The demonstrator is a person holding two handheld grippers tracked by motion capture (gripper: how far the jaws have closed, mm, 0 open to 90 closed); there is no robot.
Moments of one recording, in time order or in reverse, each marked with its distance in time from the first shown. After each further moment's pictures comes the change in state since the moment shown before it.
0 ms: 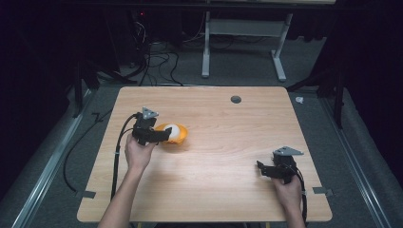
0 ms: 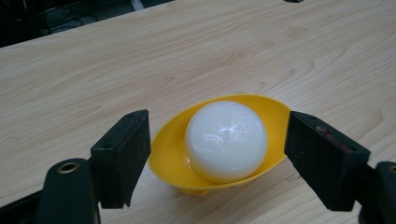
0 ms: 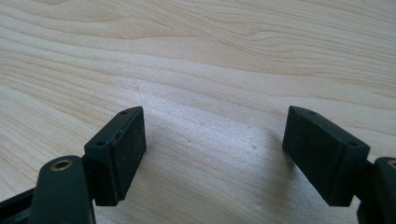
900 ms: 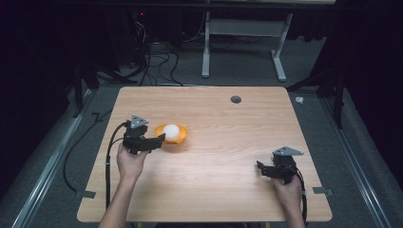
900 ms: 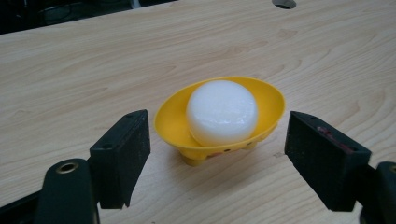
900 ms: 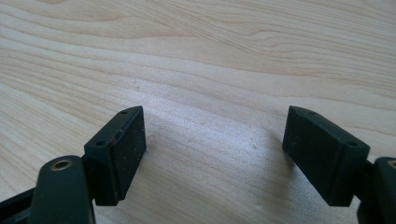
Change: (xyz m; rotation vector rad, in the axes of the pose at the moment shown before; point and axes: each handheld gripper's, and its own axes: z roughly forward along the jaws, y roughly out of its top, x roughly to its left) left arm 0.003 -0.025 -0.031 -0.042 -0.024 -0.052; right arm 0.000 0.000 0.000 0.001 0.000 -0.001
